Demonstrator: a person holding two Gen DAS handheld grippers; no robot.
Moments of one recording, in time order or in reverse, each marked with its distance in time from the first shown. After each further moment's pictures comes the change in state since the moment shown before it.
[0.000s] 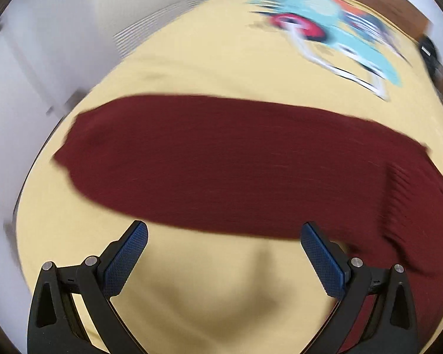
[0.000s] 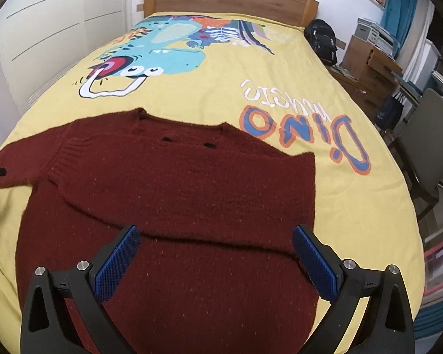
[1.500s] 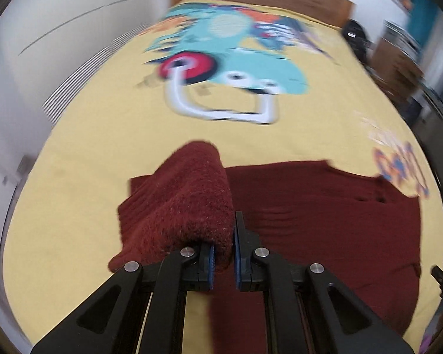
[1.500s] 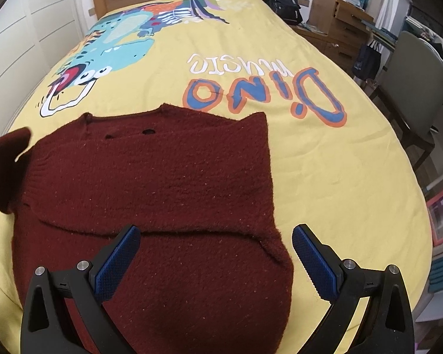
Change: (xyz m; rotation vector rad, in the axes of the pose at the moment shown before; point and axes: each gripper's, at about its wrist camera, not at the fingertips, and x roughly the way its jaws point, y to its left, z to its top) left arm -0.100 -0.151 0.015 0.335 -0.124 -0.265; right arm 0.020 -0.079 -0.002 0.219 0.101 -0.011
